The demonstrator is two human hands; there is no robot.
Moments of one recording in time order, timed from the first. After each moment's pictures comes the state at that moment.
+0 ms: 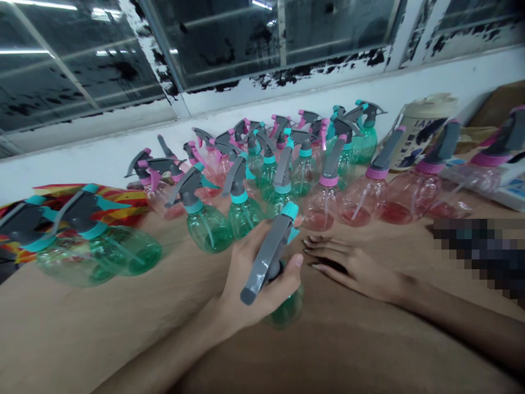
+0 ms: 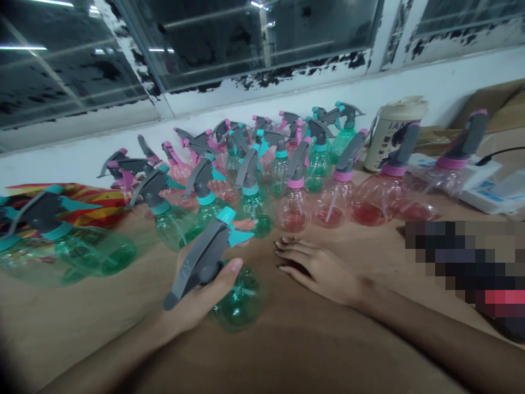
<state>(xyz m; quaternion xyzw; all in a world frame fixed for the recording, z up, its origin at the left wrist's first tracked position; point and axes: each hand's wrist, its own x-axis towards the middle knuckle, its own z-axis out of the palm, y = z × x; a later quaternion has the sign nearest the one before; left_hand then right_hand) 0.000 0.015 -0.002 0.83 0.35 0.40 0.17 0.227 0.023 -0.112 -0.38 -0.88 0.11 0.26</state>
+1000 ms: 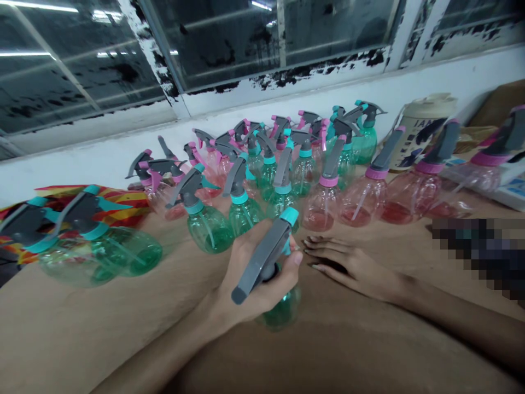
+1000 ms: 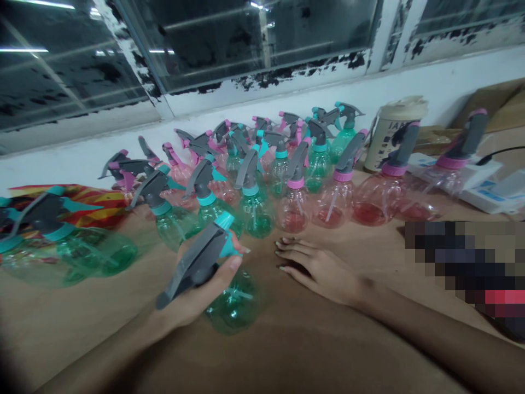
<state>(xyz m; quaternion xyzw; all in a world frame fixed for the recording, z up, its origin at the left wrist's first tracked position) -0.002 0.017 0.004 0.84 0.34 0.39 0.18 0.228 0.024 -0.113 -0.37 -0.88 0.11 0.27</state>
